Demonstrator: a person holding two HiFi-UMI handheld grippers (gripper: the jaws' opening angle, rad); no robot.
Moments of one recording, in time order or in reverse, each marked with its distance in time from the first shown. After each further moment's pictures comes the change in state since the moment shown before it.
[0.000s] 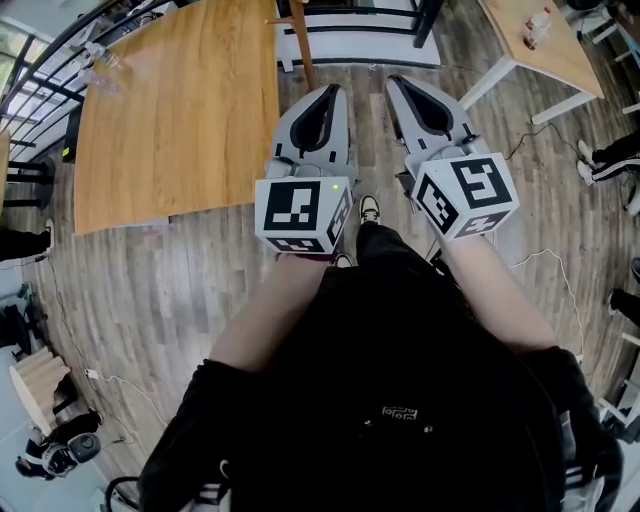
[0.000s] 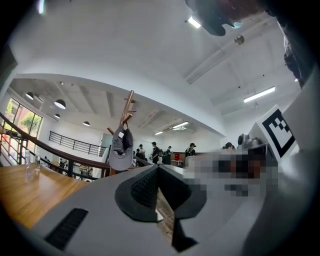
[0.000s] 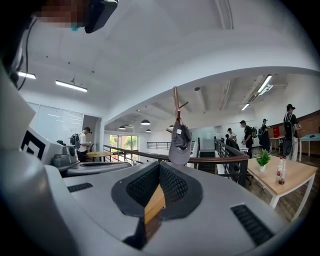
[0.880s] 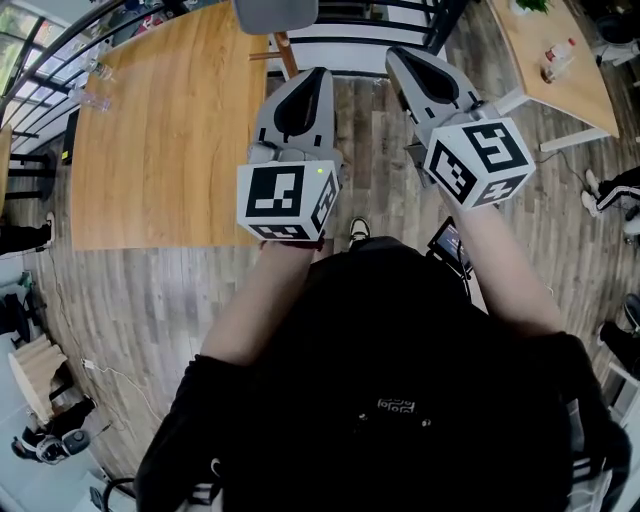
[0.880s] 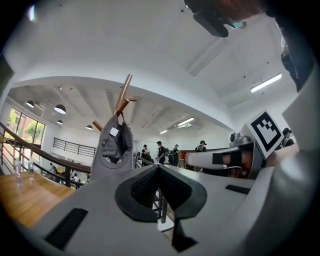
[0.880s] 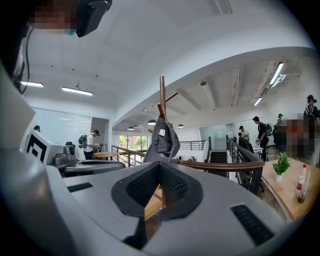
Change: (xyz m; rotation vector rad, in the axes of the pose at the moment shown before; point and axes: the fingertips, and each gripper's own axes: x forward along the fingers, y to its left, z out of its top) left arm 0.158 0.045 0.008 0.054 0.007 0.067; right arm 0.126 -0.134 0.030 -0.001 0.005 0.144
